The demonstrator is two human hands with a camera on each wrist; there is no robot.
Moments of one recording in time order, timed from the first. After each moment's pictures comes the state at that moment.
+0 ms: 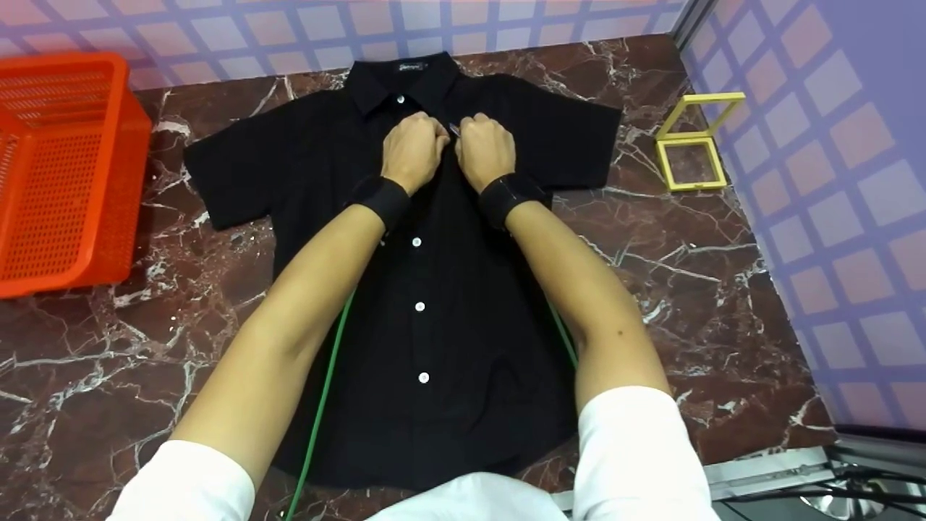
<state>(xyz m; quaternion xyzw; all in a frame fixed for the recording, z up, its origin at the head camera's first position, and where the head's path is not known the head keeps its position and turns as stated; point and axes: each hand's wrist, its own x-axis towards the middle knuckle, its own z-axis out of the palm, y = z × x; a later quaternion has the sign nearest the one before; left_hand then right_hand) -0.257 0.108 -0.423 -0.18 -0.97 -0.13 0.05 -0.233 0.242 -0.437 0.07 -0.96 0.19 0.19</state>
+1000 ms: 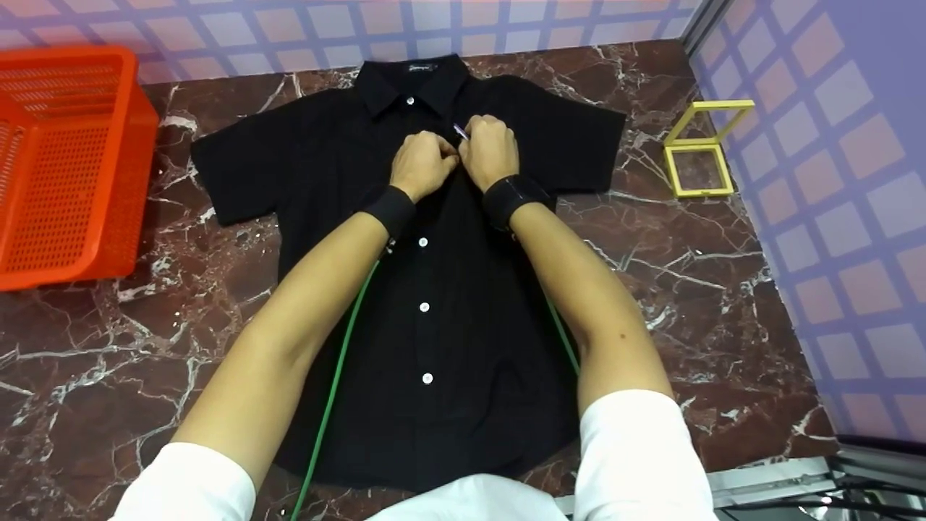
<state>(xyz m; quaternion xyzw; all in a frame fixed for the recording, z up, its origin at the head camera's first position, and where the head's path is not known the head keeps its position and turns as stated) -0.249 0.106 -0.432 -0.10 -0.96 -0.24 -0.07 -0.239 0.238 -0.437 0.03 -0.95 0.26 0.15</state>
